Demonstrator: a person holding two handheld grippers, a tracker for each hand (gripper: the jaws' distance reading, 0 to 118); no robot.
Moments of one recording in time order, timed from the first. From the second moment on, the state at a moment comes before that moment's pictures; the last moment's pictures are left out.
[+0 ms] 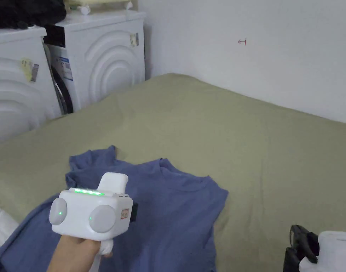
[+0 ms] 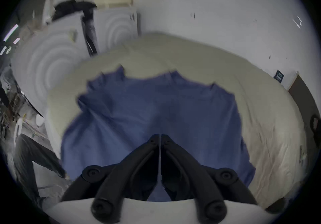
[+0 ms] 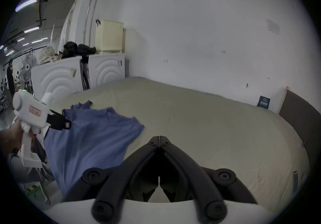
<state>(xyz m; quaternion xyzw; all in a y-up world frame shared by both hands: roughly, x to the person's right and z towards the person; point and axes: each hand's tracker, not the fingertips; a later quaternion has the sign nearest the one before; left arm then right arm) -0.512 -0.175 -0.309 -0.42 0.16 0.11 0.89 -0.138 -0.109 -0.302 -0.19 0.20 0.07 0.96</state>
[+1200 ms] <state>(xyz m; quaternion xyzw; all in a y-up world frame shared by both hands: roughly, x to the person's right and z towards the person) -0.197 0.010 -0.369 -0.34 -0.11 -0.03 0.94 0.123 -0.048 -0.142 -0.17 0.00 0.04 0.99</state>
